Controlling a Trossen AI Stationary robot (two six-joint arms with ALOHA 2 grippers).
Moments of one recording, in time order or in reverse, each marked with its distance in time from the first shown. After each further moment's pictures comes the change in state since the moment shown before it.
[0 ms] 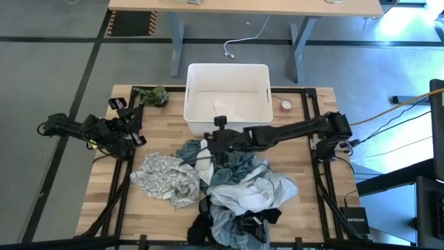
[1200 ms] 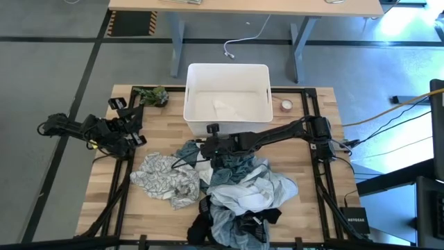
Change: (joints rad) left arm 0.000 0.000 0.000 0.000 -0.002 0.008; right arm -0.032 0.207 -0.003 0.070 -0.035 0.002
